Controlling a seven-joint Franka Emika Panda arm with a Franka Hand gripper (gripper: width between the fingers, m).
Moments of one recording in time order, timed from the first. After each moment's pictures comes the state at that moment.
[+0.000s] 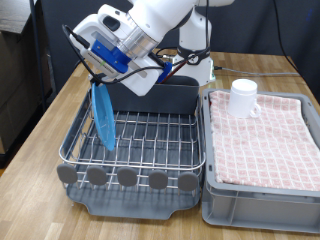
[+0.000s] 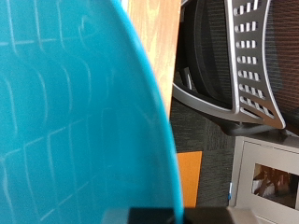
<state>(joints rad) 0.05 0.06 -0.34 -2.31 -1.15 2.45 1.22</state>
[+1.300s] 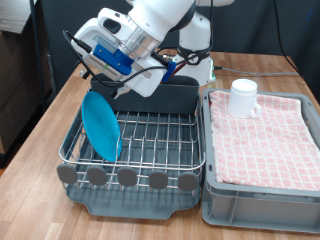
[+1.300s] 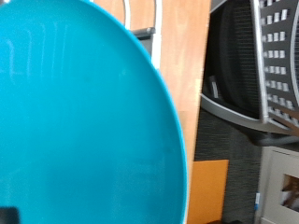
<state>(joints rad) 0.05 0.06 -0.34 -2.30 -0.98 2.50 1.09</state>
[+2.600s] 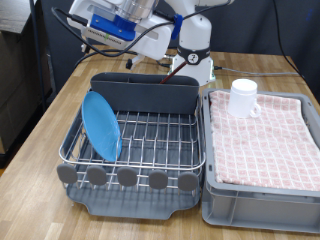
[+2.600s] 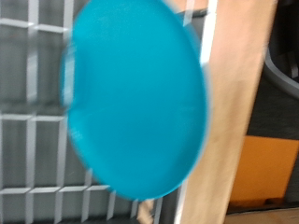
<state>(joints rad) 0.07 -0.04 -0.30 -2.18 -0.48 2.18 0.63</state>
